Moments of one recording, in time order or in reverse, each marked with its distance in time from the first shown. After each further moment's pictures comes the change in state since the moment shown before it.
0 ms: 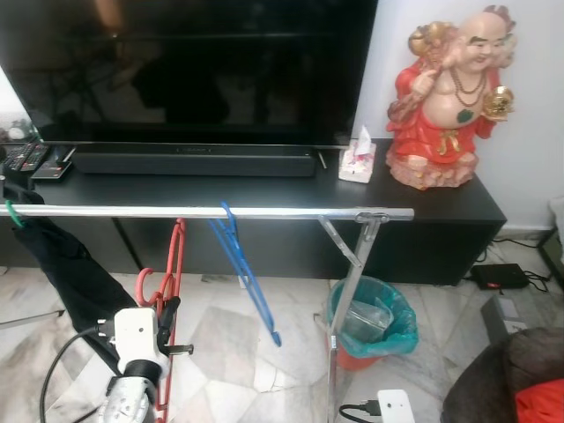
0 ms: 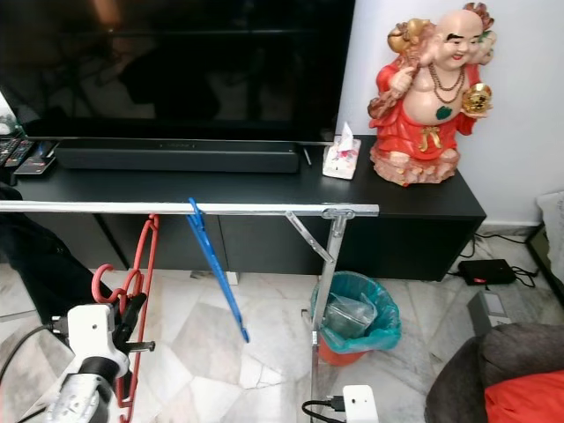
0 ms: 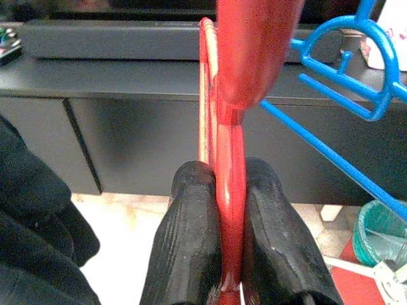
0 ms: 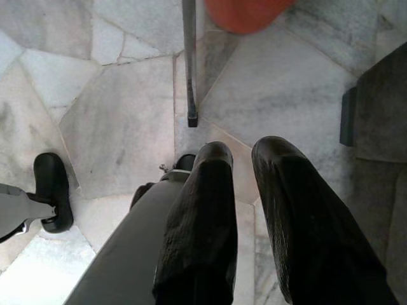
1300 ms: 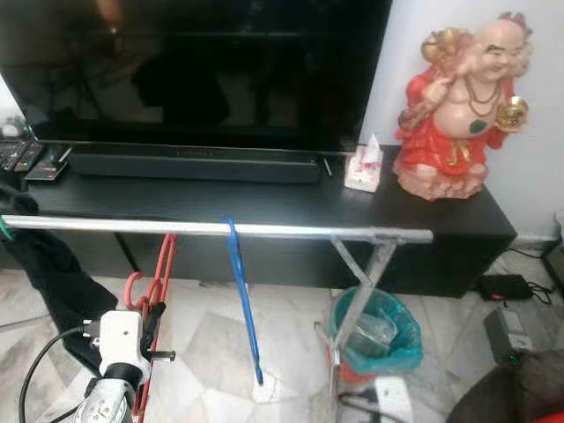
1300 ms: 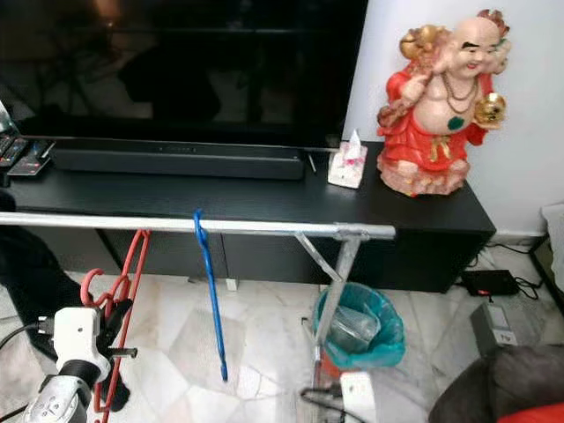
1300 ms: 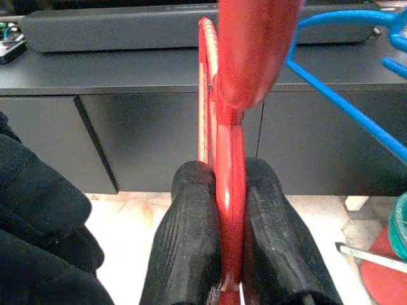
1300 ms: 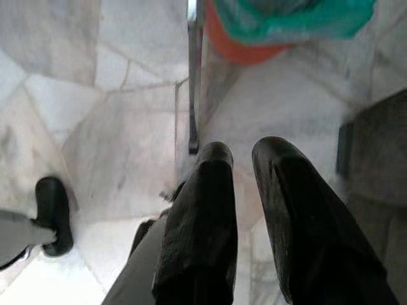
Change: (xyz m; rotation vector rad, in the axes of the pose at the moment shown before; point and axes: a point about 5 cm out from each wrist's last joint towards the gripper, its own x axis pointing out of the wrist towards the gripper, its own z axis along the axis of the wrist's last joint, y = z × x) left arm 0.001 0.024 -0.009 0.073 0.036 -0.007; right arm 0.004 -0.002 0.021 0.001 -0.015 0.004
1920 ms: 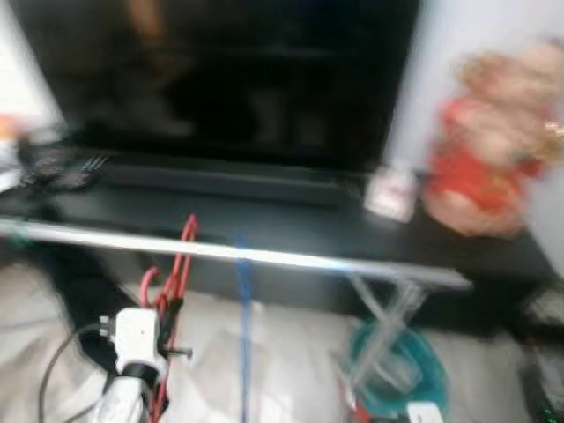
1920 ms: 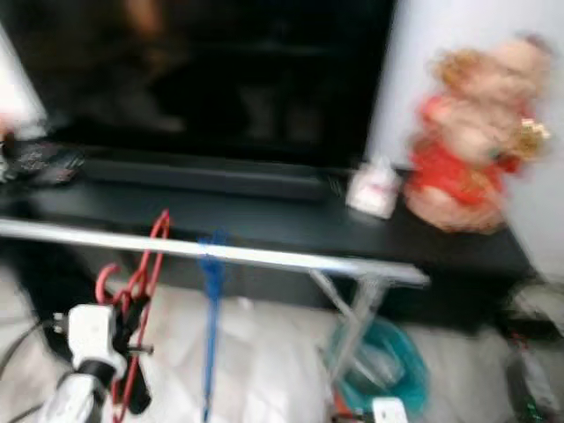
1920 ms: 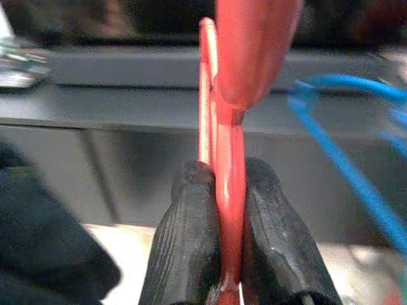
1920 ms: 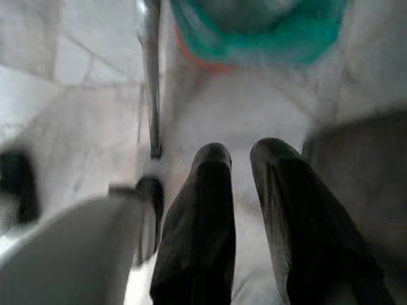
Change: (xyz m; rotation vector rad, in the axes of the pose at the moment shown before) left arm -0.007 -0.016 0.011 -0.005 -0.071 -0.049; right arm -0.007 -0.030 -0.035 0.001 0.090 -0.048
